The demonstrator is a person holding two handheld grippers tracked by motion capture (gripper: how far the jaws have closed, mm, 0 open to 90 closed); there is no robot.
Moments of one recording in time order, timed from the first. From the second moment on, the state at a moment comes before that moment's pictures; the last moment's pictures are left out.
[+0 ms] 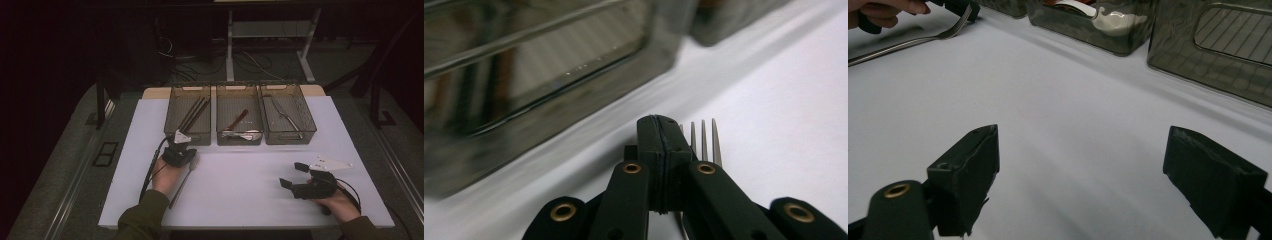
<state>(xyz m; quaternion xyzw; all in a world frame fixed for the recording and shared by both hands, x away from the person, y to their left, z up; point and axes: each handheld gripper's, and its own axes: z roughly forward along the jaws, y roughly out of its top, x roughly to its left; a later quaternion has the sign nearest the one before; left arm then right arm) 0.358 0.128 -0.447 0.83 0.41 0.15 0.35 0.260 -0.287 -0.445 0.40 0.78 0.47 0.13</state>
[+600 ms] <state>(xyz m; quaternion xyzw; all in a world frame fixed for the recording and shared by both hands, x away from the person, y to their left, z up) 0.339 0.068 -0.444 0.87 0.32 0.10 0.37 0.261 -0.289 -0.444 0.40 0.78 0.47 0.14</state>
